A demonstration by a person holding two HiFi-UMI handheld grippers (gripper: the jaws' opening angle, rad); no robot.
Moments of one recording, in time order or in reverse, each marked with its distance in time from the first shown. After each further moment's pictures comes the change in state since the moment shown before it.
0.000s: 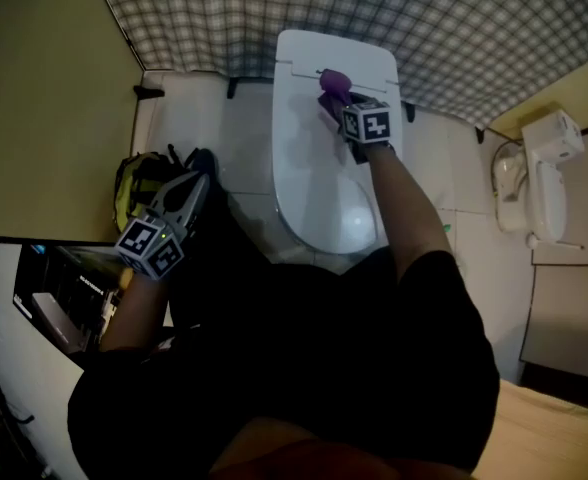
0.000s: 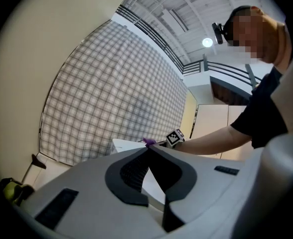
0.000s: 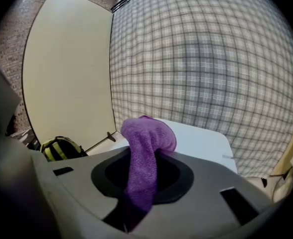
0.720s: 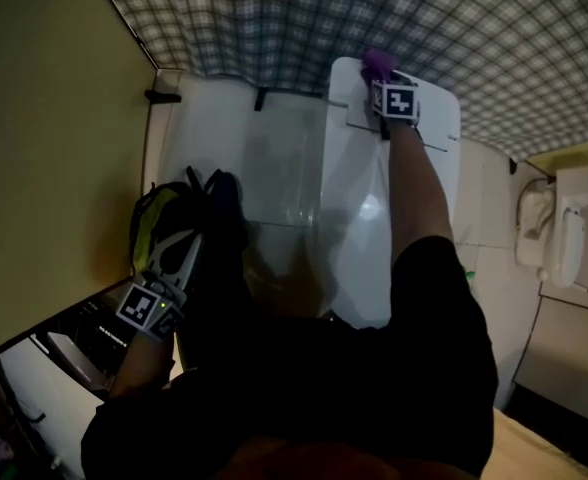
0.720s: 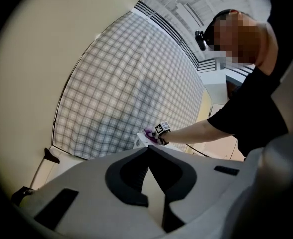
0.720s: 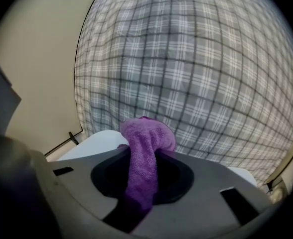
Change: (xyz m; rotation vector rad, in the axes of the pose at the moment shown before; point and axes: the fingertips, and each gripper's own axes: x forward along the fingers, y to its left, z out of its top) left arm 0.017 0.163 -0.002 -0.066 0.039 0.112; right arm 0.255 -0.098 0.091 0.002 0.070 -0.197
